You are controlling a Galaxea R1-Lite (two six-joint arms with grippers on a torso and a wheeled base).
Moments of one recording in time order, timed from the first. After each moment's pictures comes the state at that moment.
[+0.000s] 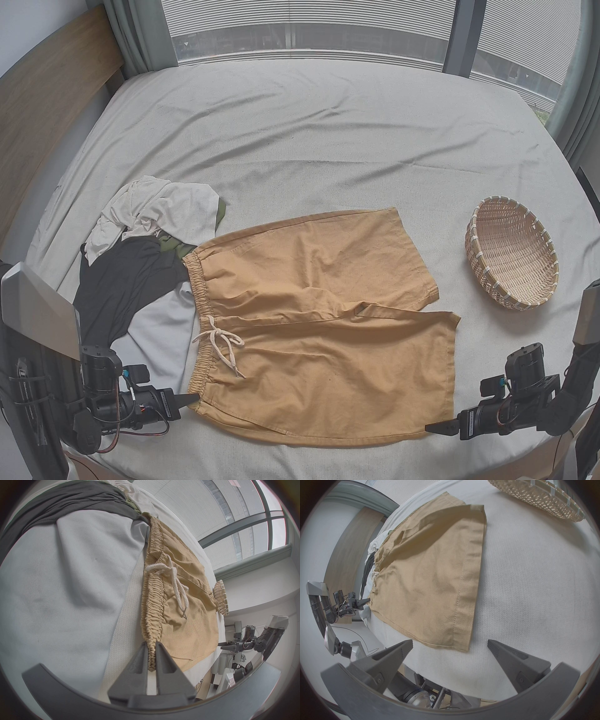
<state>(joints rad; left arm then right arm) -0.11 2.26 -0.02 -1.55 -0.50 -0.40 0.26 2.03 -0.02 -1.06 0.31 0.25</state>
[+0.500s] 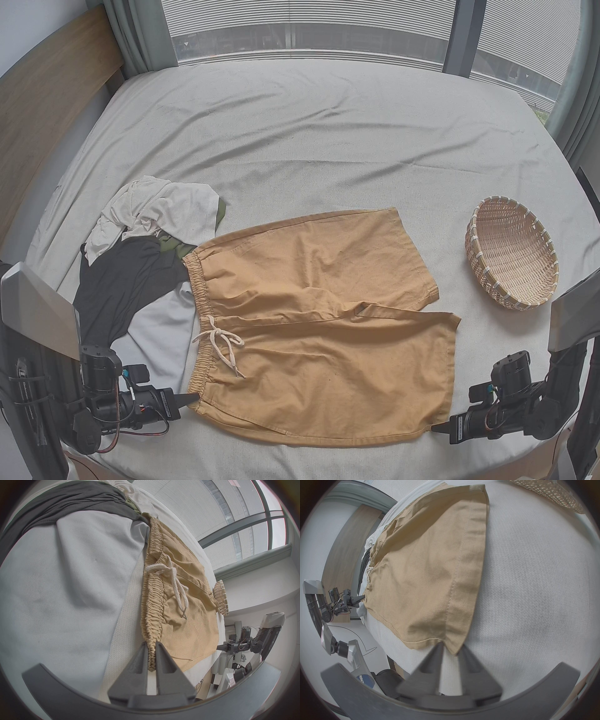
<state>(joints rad) -0.11 2.26 -0.02 -1.55 -0.50 -0.40 0.29 2.16 -0.02 -1.16 0.31 0.26</state>
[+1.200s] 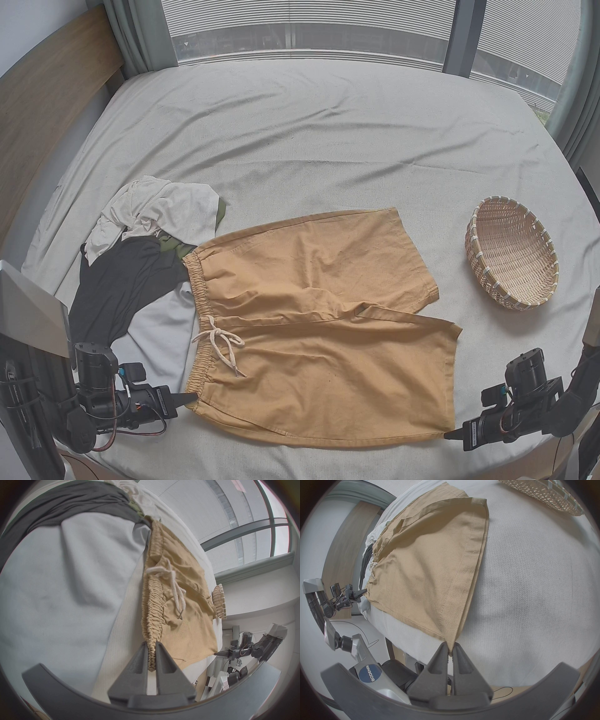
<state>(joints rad) -0.11 2.18 -0.02 -1.44 -0.51 -0.44 0.30 1.91 -0.02 -0.85 0.30 0.24</state>
